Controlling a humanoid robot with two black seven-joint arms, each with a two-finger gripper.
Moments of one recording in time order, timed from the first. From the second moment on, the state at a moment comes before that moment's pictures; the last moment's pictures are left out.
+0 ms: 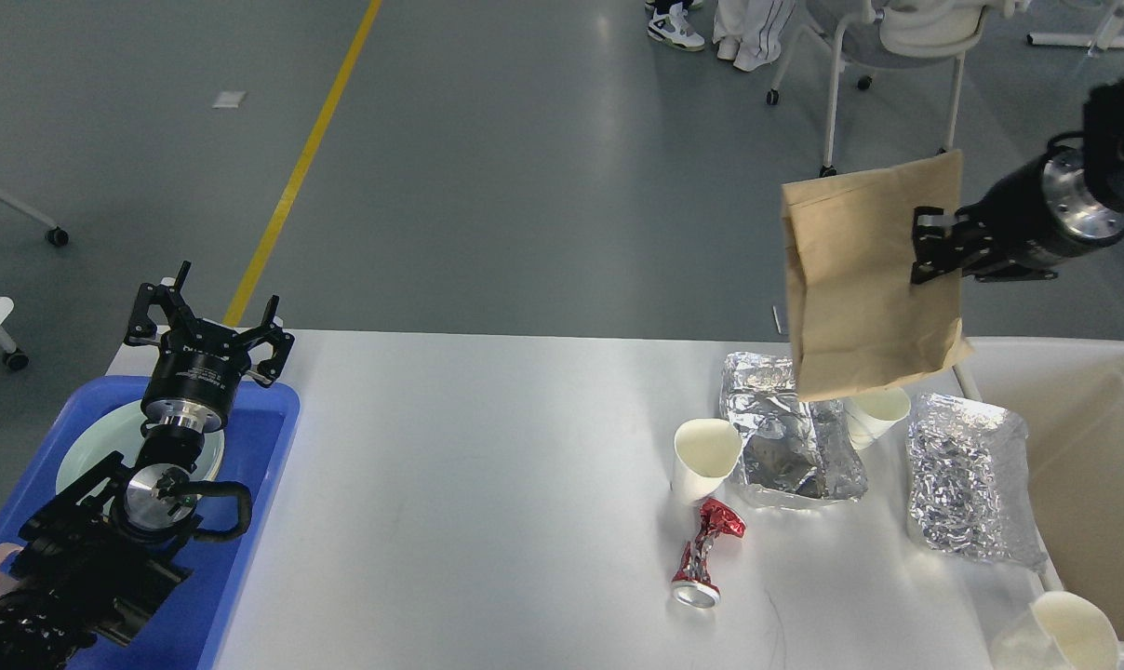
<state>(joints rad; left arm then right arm) -0.58 0.22 -0.99 -0.44 -0.13 -0.56 -0.36 2.04 -0.45 -1.40 1.12 -0.11 0.55 0.16</state>
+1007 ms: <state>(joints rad) -0.58 0.22 -0.99 -0.44 -0.13 -0.56 -0.36 0.66 -0.58 -1.12 0.07 0.30 -0.03 -0.02</state>
